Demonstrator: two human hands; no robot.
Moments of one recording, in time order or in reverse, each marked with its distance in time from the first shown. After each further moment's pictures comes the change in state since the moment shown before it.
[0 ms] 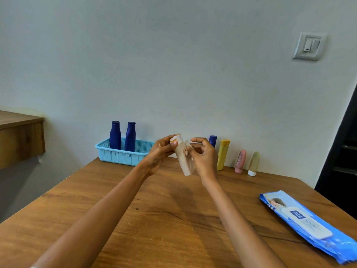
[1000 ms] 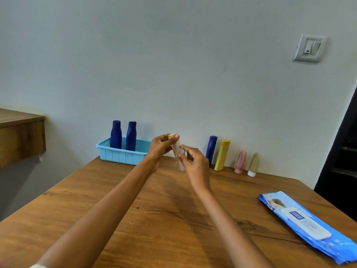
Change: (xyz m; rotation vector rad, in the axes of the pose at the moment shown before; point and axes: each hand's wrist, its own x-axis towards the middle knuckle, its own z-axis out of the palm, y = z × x) left_hand 0.013 0.000 0.002 0.058 0.317 -0.049; right_hand -0.021 0.016 0.016 -0.266 -0.053 -0.246
